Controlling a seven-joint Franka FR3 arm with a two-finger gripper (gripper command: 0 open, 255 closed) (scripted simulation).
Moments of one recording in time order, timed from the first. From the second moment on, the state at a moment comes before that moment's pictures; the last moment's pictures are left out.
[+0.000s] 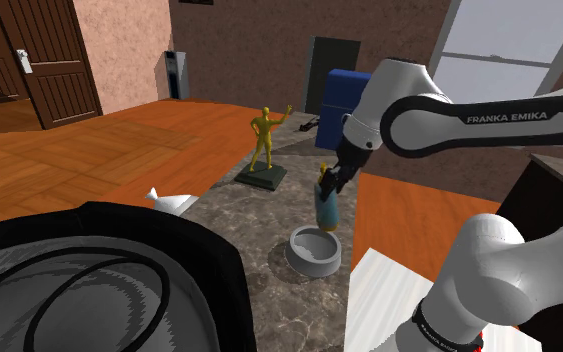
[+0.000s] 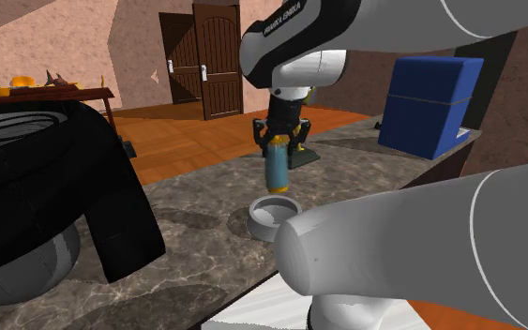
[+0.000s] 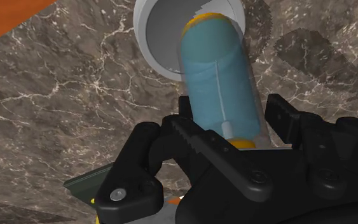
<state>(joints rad) 0.06 -0.88 -0.06 -2.76 -0.01 2.12 0.09</state>
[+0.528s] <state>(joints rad) 0.06 -0.87 -0.06 -2.86 -0.01 2.23 0.08</state>
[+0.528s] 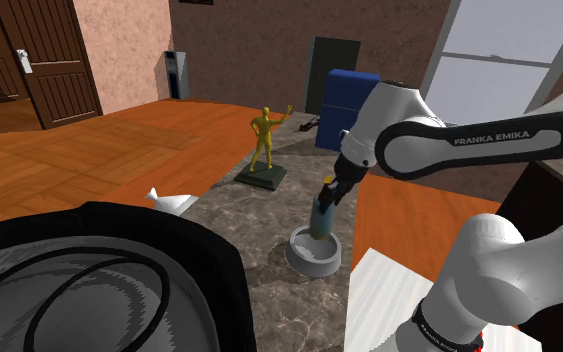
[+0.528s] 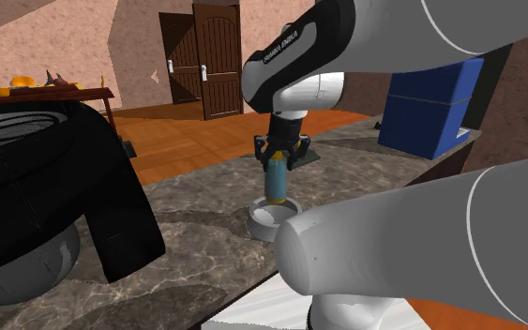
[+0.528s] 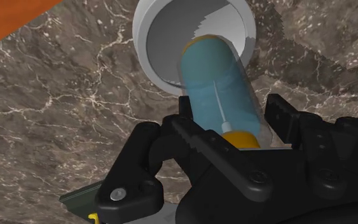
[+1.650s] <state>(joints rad) 0.06 -0.81 -0.07 -2.94 -0.01 2.36 0.08</state>
